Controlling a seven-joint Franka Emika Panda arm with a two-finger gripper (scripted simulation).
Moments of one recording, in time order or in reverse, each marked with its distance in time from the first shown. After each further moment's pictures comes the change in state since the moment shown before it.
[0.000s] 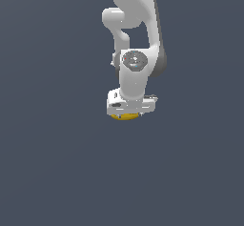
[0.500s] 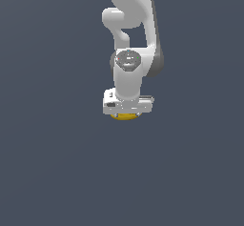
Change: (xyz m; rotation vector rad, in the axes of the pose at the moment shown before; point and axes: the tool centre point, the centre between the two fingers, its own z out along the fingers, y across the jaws) arm 0.000 0.014 -0.004 0.016 -0.009 0.054
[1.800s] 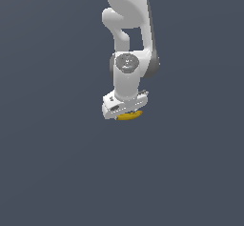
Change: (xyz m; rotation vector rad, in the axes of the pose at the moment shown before) arm -0.017 0.006 0.022 -0.015 0.003 -0.375
